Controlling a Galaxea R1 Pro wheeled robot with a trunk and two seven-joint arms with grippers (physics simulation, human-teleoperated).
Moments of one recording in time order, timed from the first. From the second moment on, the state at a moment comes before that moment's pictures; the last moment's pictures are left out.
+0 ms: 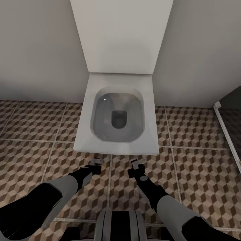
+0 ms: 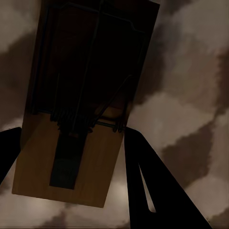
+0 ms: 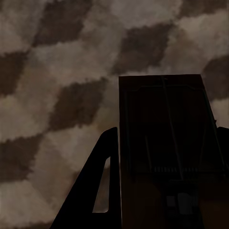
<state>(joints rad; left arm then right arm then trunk) -1.06 -0.12 -0.52 0.07 0.44 0.05 0.01 -0.80 0.17 0.37 -0.36 -0.02 -0.01 -0.14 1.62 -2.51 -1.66</state>
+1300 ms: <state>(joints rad) -1.06 -0.12 -0.52 0.07 0.44 0.06 0.01 -0.80 0.17 0.37 -0.36 -0.02 -0.01 -0.14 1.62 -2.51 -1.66</state>
